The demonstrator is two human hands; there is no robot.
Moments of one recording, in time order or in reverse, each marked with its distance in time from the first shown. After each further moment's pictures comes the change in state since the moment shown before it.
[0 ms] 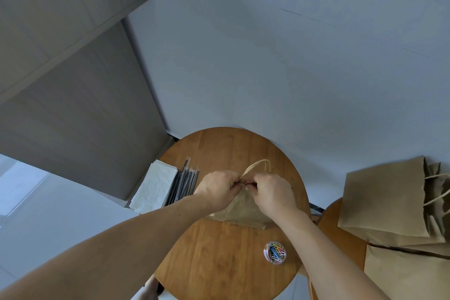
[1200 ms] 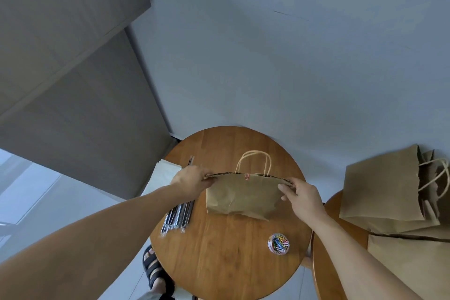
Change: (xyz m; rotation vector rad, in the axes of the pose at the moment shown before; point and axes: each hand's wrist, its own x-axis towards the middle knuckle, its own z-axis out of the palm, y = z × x) left_hand -0.027 -0.041 -0.044 0.134 -0.164 -0.228; right_hand -0.042 0.080 0.023 0.479 0.032 0.299
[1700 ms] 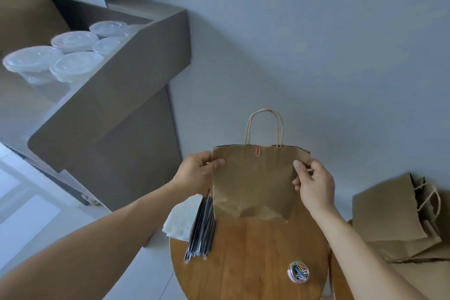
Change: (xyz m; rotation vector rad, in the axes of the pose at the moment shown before) left_hand -0.089 0.006 -0.109 -0.823 0.335 0.136; right_hand -0.042 -0.159 -0.034 0.427 0.483 -0.156
